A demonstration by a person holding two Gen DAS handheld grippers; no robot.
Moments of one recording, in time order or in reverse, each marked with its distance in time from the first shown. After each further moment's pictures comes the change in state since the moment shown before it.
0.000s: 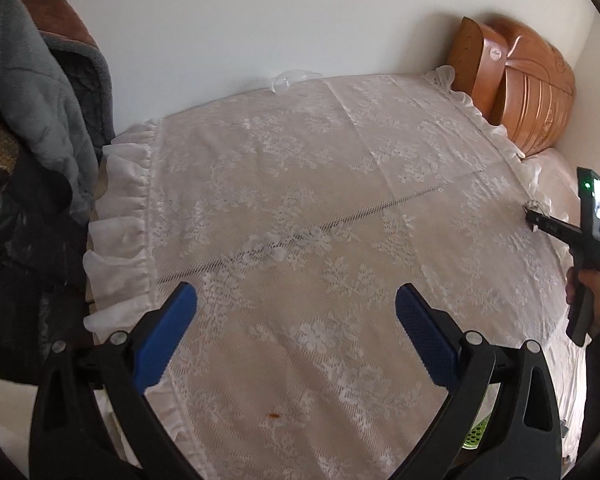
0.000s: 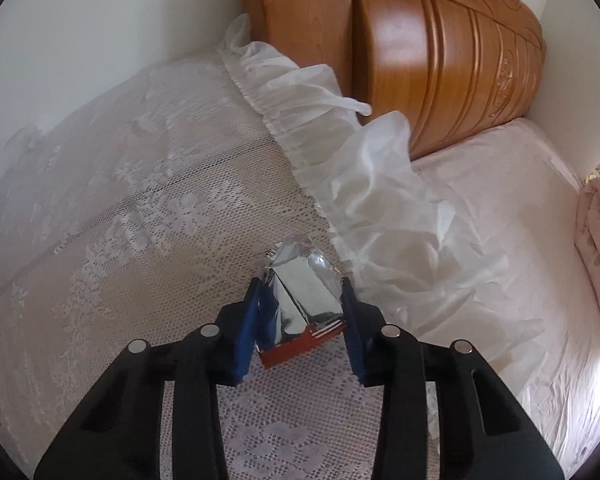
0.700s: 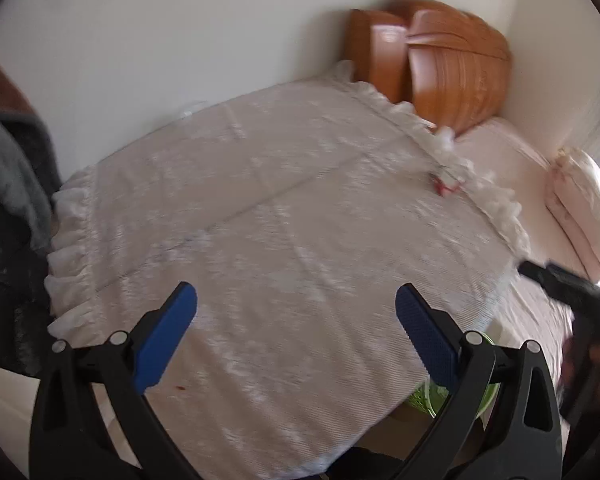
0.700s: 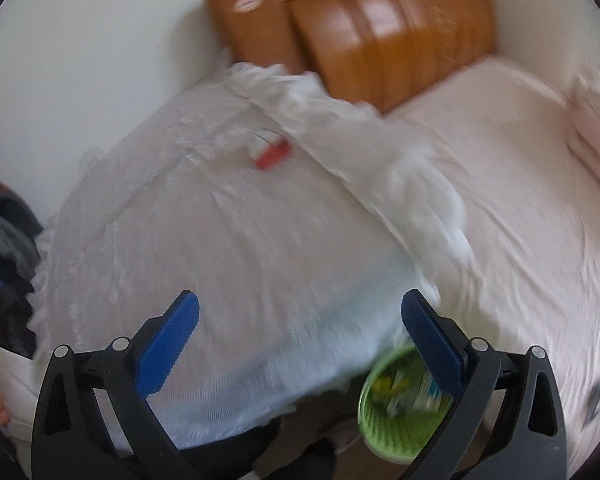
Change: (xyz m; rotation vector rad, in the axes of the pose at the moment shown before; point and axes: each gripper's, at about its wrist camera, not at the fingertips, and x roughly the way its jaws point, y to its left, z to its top) left arm -0.048 -0.100 -0.036 0.164 -0.070 -0.103; right arm -0.120 -0.035 -0.105 0.138 -0.020 0.154
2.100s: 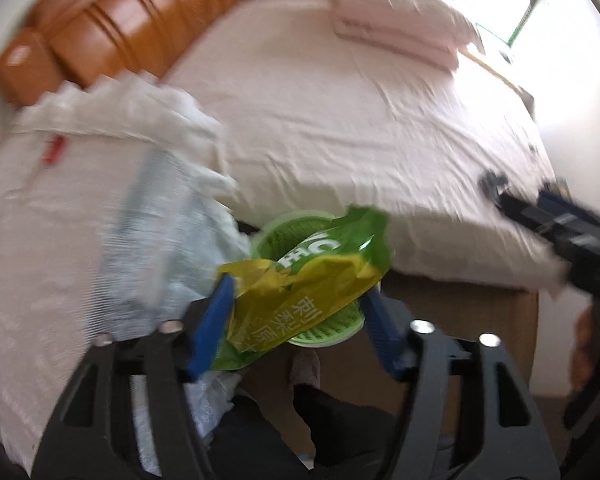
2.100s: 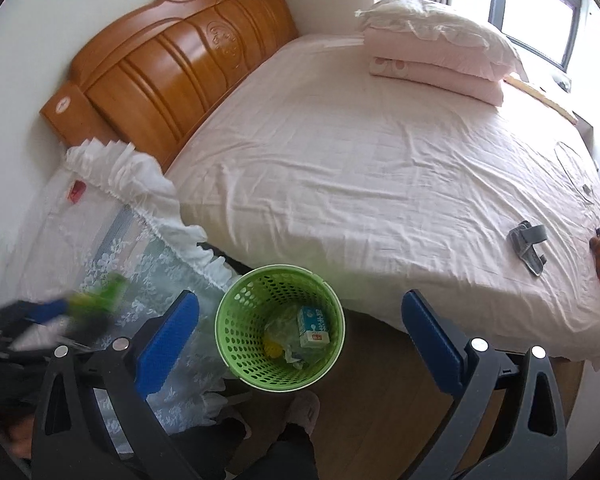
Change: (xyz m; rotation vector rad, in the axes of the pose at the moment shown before) left arm 0.021 -0.361 -0.157 0.743 0.248 -0.415; right arm -0.191 -0.207 -0.246 0.565 -0.122 -0.336
